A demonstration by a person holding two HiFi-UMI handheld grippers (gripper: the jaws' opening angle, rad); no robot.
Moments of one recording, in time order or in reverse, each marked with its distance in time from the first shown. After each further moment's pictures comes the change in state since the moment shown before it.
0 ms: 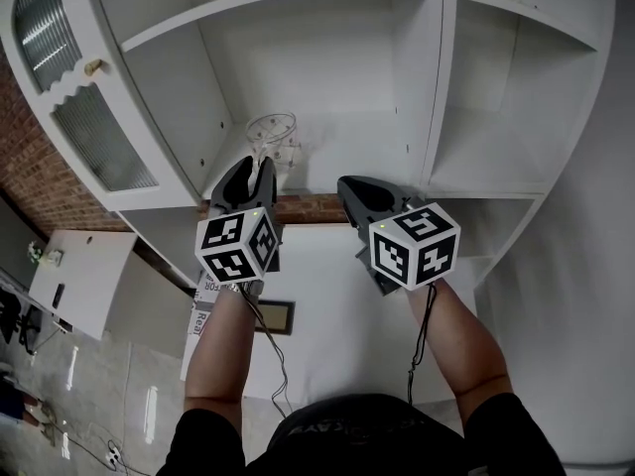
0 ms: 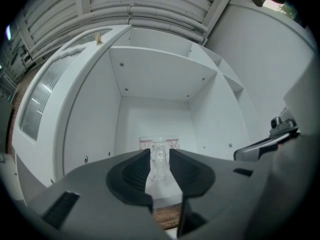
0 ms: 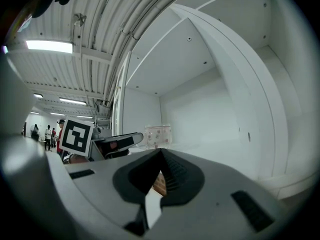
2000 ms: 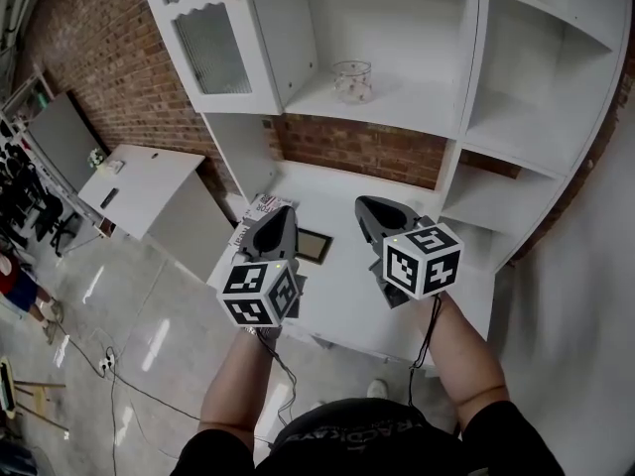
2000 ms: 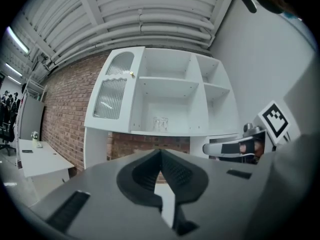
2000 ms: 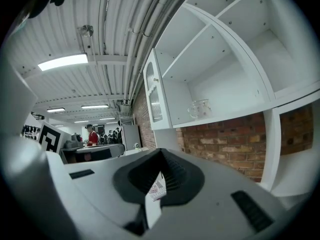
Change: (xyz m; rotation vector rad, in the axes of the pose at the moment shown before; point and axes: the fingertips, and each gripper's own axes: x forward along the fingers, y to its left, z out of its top) left arm -0.273 -0.059 -0.048 -0.080 0.154 0.200; right arm -0.109 0.149 -0.077 0.088 0.110 0.255
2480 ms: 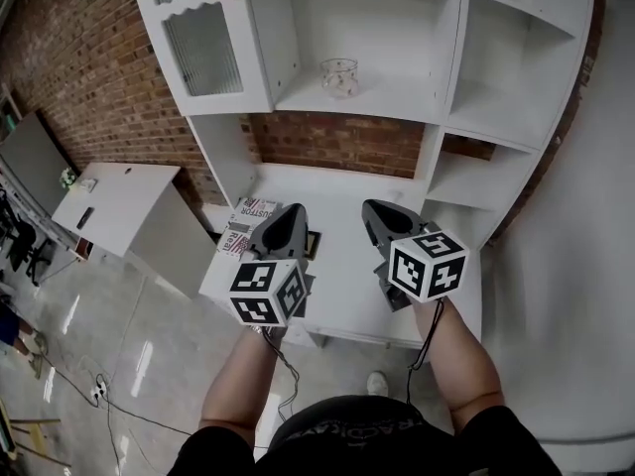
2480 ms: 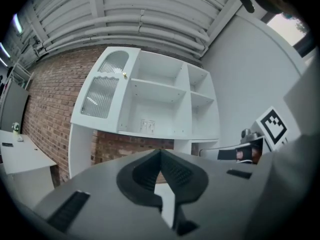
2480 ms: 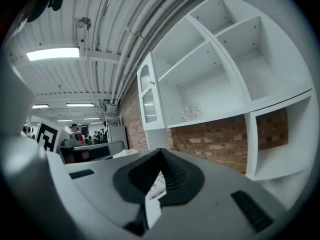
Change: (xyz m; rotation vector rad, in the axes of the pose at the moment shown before) left arm -0.030 -0.008 0.002 -0.031 -0.021 -0.196; right arm -0.030 0.037 -0.012 0.016 -0.024 -0.180
